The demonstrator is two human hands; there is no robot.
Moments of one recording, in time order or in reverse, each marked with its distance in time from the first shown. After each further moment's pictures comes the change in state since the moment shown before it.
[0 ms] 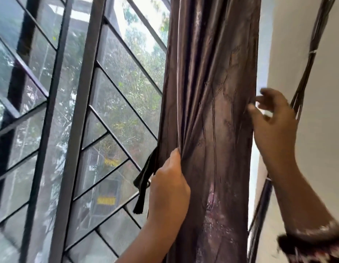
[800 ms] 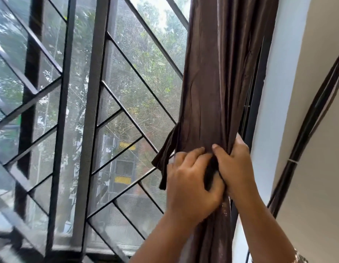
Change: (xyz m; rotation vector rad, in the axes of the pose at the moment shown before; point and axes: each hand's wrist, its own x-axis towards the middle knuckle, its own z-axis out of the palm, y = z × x) left_hand -0.036 -0.021 0.018 0.017 -0.035 0.212; right_hand -0.115 0.014 0.045 0.131 -0.339 0.394
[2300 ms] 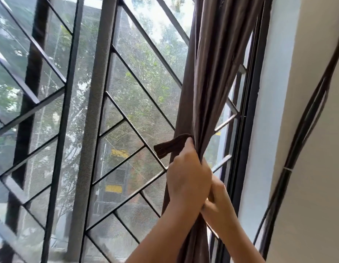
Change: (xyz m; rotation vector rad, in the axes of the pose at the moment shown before) left_hand 0.038 0.009 -0.028 -0.055 -0.115 -0.350; right_hand -0.050 0.010 0.023 0.272 -0.409 -0.166
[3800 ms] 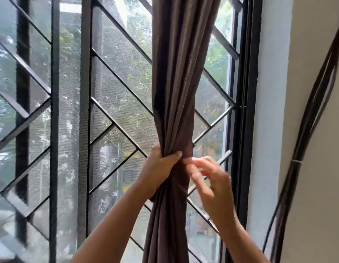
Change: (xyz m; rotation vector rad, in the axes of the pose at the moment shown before) left_hand 0.047 -0.039 0.003 -0.473 -0.203 -0.145; right_hand 0.029 0.030 -0.018 -0.171 0.286 -0.211
